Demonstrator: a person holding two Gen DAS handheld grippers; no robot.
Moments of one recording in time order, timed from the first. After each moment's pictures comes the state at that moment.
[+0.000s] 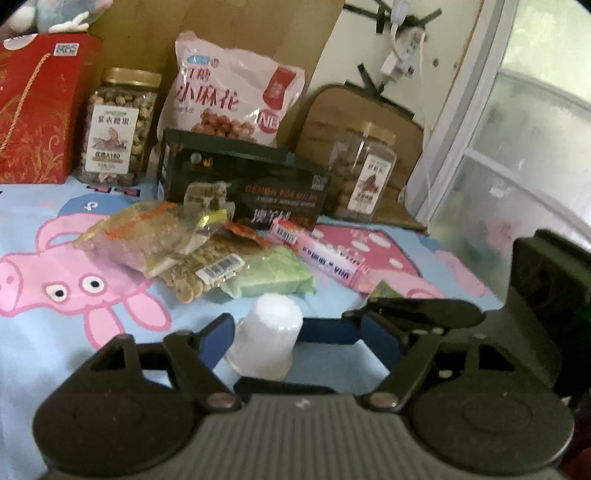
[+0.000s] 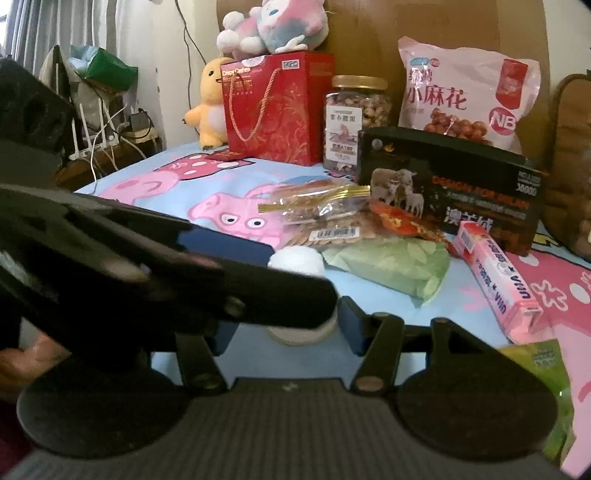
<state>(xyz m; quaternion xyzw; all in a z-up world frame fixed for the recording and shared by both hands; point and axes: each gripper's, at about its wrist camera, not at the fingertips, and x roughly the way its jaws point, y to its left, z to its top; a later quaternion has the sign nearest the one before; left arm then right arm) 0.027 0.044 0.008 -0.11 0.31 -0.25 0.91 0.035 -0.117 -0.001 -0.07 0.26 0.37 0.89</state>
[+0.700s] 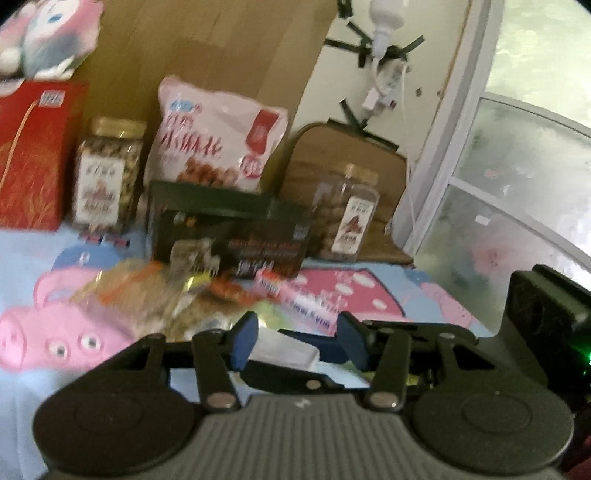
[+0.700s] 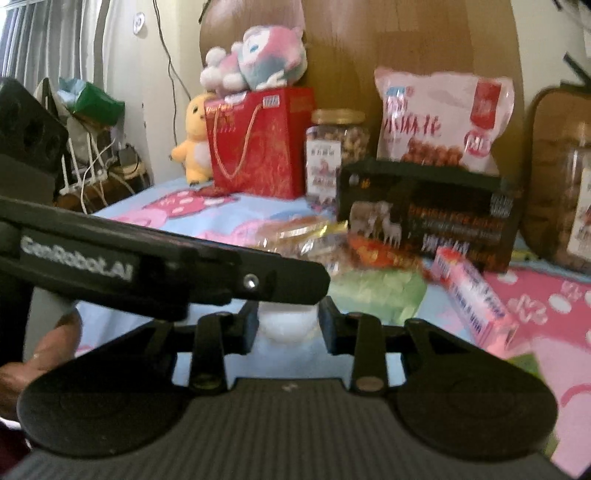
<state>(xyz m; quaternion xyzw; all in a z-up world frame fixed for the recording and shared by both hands) 0.029 0.042 0.050 -0.11 0.25 -0.26 0.92 0.031 -0.126 0.021 -0.04 0.21 0.34 0.92</state>
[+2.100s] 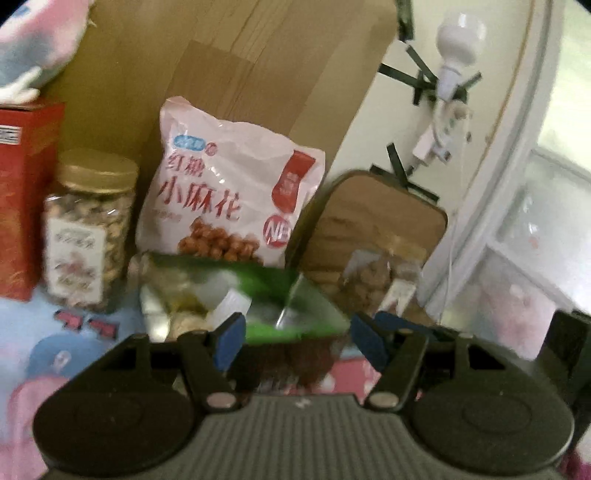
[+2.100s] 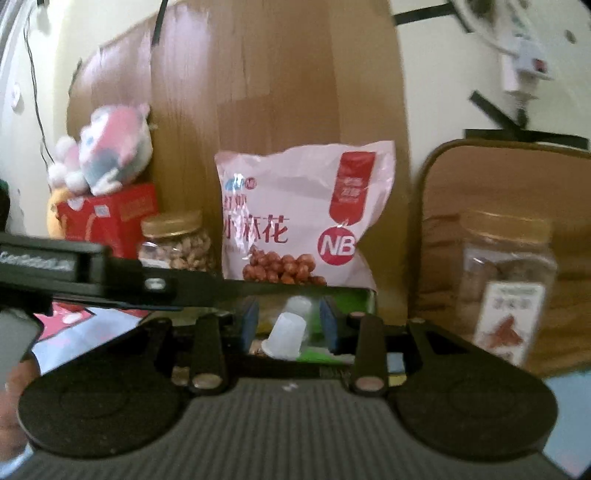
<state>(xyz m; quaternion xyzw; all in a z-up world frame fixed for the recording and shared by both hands) 0.148 0.046 0.083 -0.15 0.26 -0.24 0.92 0.141 -0.191 0.076 0.02 0.15 0.21 0.97</state>
